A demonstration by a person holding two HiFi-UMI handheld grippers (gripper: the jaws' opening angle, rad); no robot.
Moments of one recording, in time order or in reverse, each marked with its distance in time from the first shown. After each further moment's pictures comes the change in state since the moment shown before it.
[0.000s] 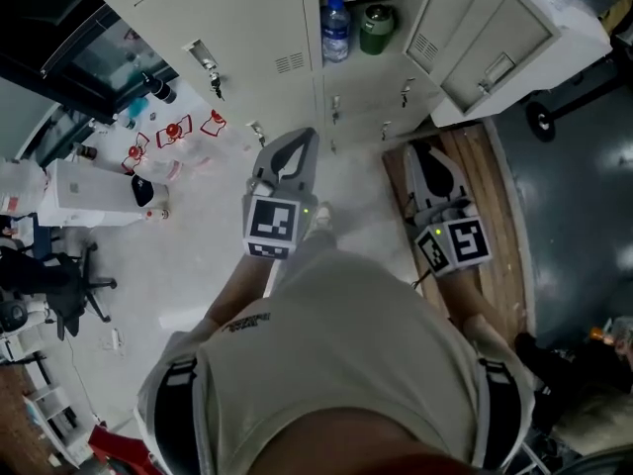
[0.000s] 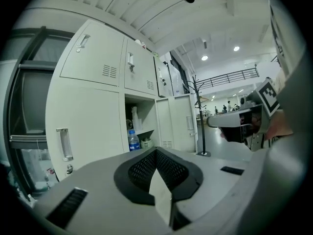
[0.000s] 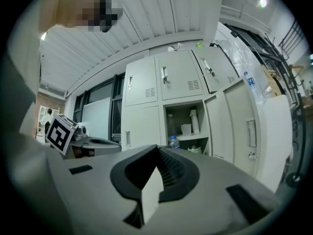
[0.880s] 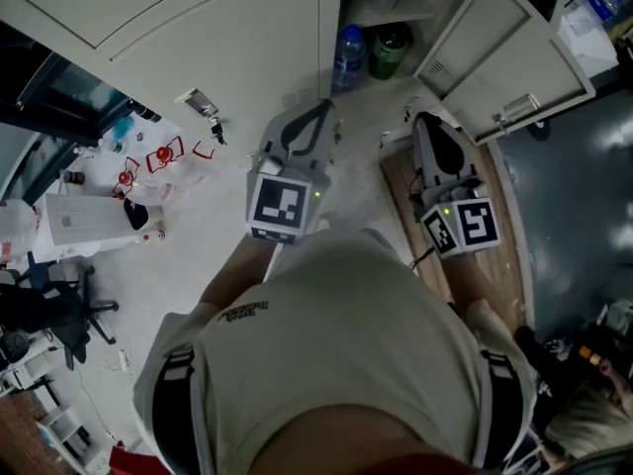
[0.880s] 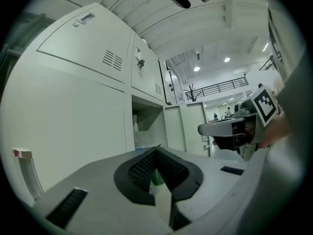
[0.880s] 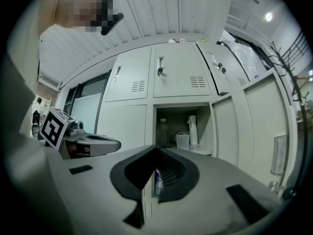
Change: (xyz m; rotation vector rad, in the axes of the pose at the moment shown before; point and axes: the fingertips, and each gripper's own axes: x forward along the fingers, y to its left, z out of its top) left arm 0.107 0.084 0.044 0.002 -0.097 -0.125; right arm 0.135 -0.042 0.035 -0.076 -0.036 -0.099
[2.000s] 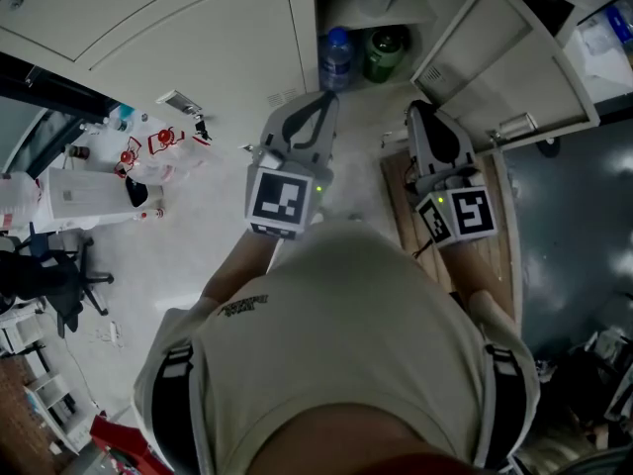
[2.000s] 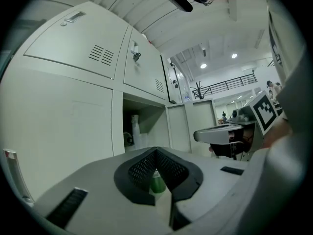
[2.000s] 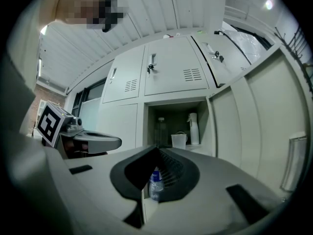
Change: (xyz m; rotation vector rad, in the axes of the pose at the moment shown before) left arm 0.046 -0.020 0.016 -0.020 0.014 0.094; right arm 0.025 -0.049 0.001 0.012 0.001 0.109
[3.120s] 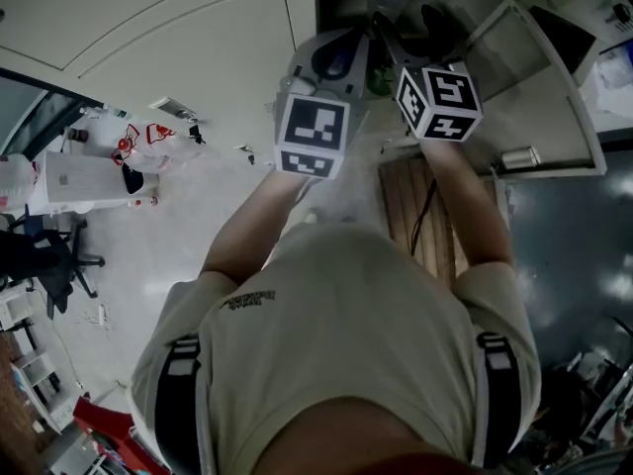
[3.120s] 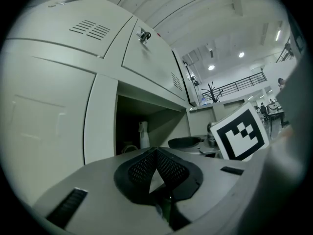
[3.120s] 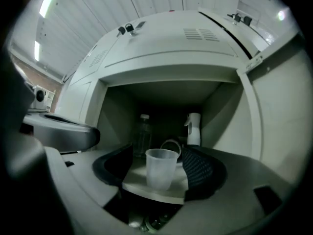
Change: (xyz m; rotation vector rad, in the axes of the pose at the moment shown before) left arm 0.111 0.043 0.042 -0.017 -0.085 0.111; right arm 0.173 -0.072 0.027 -0.110 0.010 -0.043
